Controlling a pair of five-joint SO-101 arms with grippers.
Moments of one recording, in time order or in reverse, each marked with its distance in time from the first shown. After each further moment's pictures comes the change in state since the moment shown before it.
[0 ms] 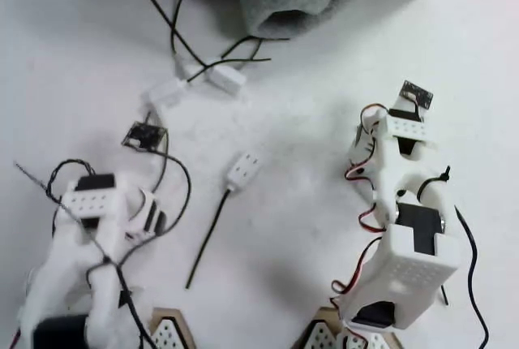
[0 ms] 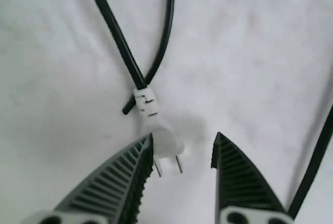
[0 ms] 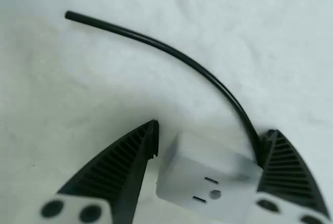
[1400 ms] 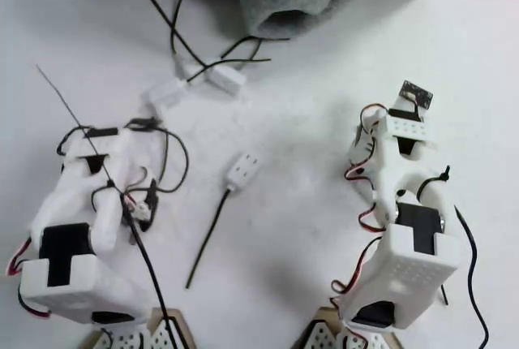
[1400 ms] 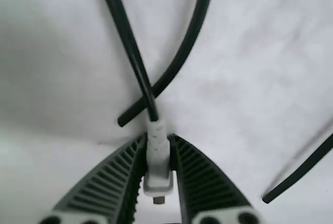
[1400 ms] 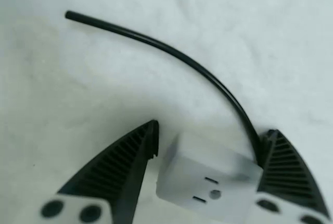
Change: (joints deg) left arm -0.5 31.3 -23.5 11.7 6.0; right arm -0.1 0.0 0.0 0.0 0.0
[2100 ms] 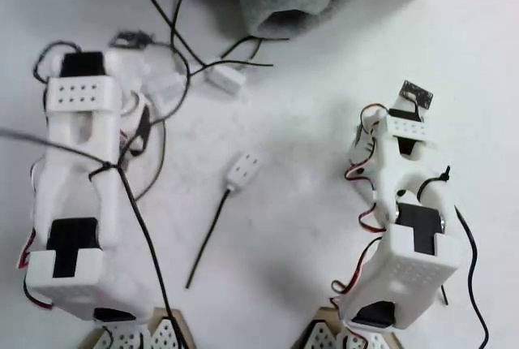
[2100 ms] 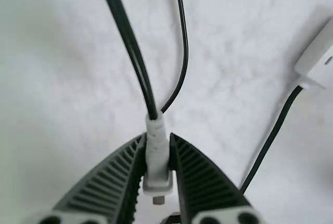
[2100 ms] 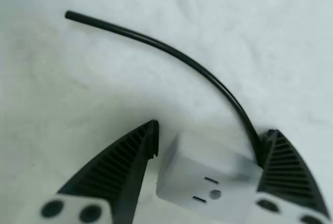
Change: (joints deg) left arm 3.1 0.2 -46.3 28.9 3.7; right arm 0.0 0.0 0.0 0.0 0.0
